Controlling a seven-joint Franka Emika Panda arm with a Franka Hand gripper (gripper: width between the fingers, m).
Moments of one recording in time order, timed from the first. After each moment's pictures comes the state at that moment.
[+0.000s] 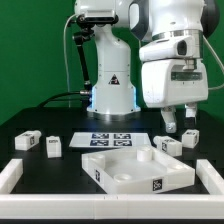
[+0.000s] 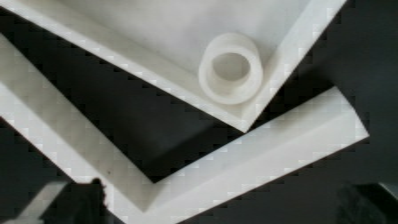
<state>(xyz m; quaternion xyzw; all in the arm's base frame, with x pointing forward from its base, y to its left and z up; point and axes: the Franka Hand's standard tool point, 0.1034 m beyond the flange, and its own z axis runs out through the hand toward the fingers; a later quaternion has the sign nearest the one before) 0.549 0.101 0.104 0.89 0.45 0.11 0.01</state>
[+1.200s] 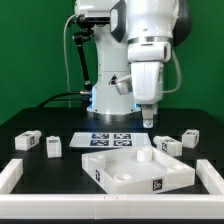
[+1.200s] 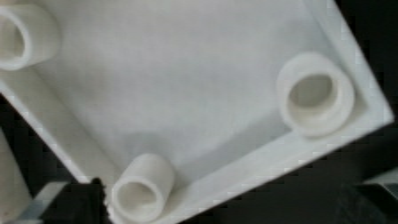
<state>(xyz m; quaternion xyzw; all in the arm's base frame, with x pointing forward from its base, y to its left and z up) 0.473 0.035 0.084 0.73 0.68 0.07 0.06</state>
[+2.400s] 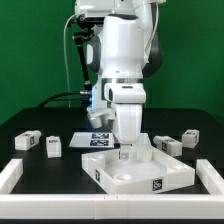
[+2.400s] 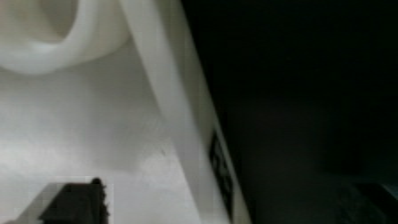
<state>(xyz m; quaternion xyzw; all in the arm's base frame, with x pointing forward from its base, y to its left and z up) 0.443 -0.003 0.012 0.66 0.75 0.04 0.05</state>
